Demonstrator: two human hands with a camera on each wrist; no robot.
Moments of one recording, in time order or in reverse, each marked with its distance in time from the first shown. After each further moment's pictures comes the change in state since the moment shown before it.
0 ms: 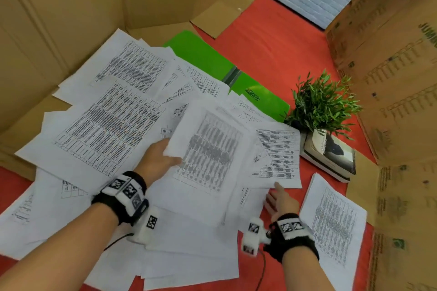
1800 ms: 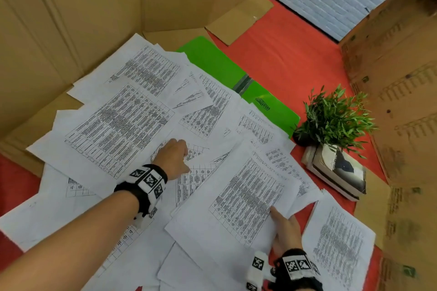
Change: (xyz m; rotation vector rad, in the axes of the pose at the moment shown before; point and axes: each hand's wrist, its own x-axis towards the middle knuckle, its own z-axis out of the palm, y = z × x) left_hand 0.038 -0.003 0.010 0.695 -0.003 0.093; right_hand -0.012 0.023 -0.023 -0.009 -0.220 -0.062
